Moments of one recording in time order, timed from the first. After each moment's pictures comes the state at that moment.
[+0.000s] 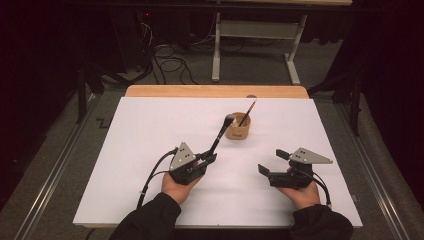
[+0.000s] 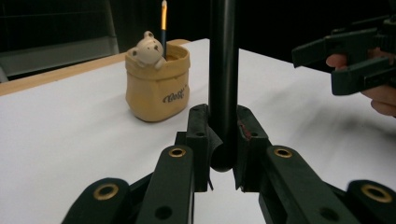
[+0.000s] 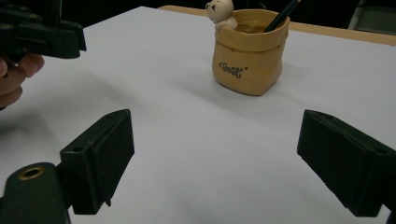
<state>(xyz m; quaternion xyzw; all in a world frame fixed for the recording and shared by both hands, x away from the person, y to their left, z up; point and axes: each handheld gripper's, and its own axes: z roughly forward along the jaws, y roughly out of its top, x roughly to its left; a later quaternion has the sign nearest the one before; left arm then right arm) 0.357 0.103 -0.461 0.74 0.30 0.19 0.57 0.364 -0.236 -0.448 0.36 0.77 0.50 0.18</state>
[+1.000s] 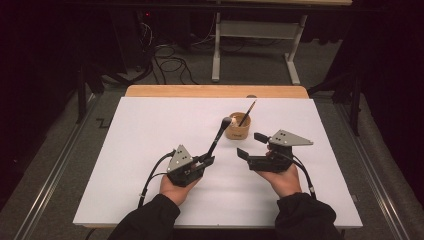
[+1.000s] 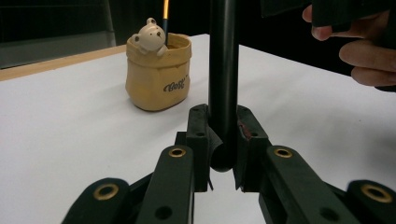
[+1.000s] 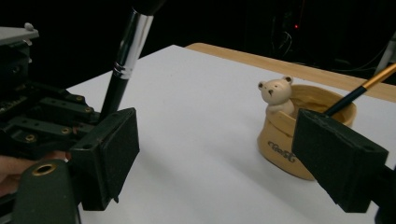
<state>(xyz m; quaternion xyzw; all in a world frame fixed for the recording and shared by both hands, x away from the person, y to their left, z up) 0.356 0.110 -0.469 0.73 0.31 0.18 0.58 0.387 -0.176 -0.410 0.32 0.76 0.54 0.17</state>
